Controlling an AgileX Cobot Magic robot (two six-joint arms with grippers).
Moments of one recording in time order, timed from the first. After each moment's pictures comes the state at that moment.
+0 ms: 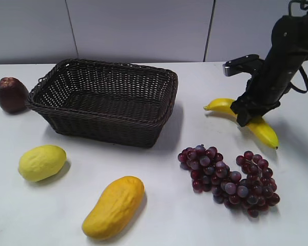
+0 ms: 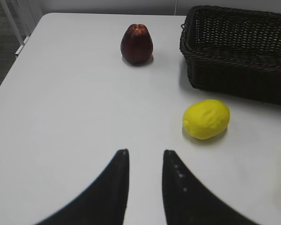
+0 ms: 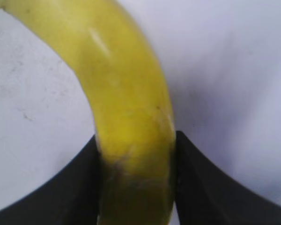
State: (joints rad) left arm 0.06 -0.01 -0.50 -0.11 1.09 0.12; right arm 0.19 2.13 -1.44 0.12 0.76 -0.33
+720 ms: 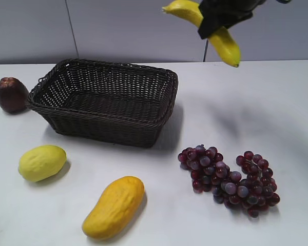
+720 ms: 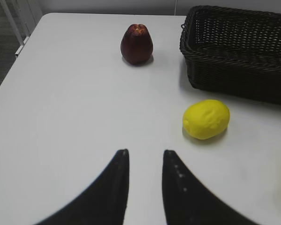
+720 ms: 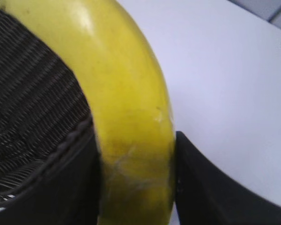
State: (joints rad) left arm 0.06 -0.01 -0.50 -0.11 1.09 0.12; right arm 0.34 2.03 -1.93 0.31 1.01 -0.33
